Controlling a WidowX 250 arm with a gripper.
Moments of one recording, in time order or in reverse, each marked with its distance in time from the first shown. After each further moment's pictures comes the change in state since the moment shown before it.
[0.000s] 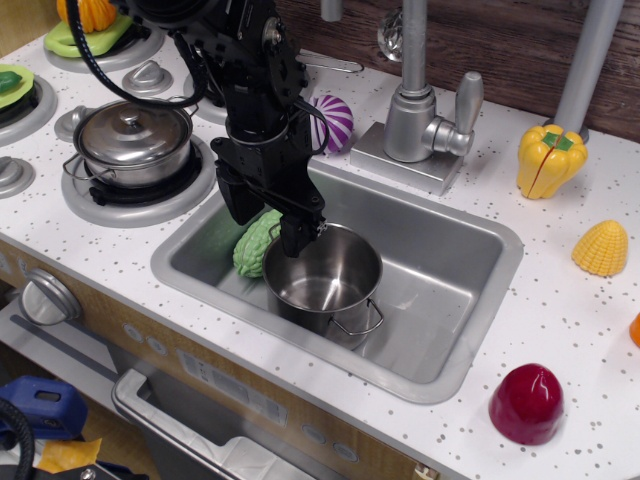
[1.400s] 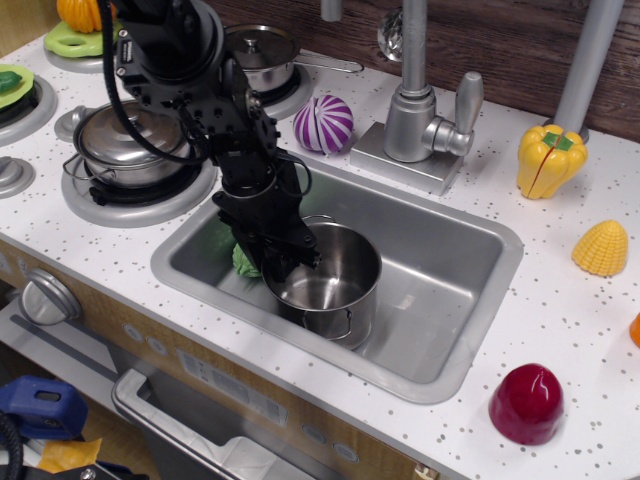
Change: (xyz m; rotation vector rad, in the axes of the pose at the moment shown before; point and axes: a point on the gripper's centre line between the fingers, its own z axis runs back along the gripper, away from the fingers) arm -0.001 0.004 -0.059 -0.080 -0.025 0.077
